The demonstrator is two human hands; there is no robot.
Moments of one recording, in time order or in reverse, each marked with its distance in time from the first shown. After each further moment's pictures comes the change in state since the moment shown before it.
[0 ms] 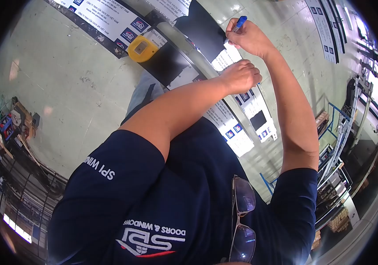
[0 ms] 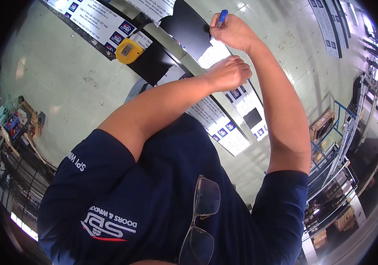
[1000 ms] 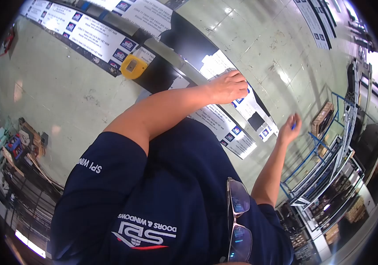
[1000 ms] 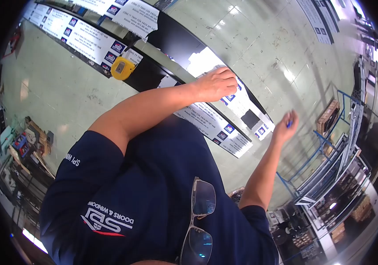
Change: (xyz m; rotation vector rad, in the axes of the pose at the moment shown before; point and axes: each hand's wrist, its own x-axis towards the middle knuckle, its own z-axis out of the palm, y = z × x) left_hand -0.019 0.006 -0.010 0.020 -0.046 0.292; right_hand -0.284 0.236 0.080 0.152 1.366 0.449
